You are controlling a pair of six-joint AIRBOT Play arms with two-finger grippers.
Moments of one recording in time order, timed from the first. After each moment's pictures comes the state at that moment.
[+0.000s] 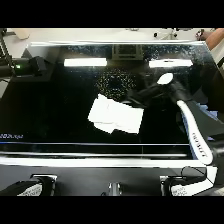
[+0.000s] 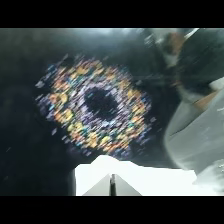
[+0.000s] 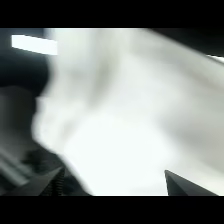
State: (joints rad) left arm 0.00 -1.20 1.49 0.94 -1.09 -1.38; right arm 0.12 -1.65 1.42 -0.90 1.28 1.55
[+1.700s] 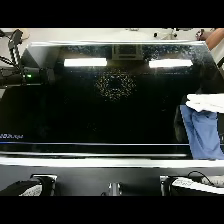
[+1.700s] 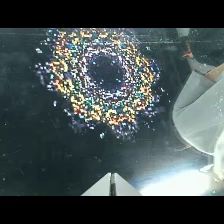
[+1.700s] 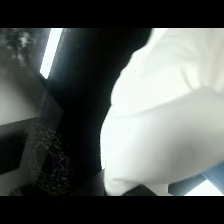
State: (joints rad) left arm -0.06 -1.19 1.40 0.98 -1.08 -1.36; right arm -0.99 -1.46 1.70 -0.86 1.56 1.72
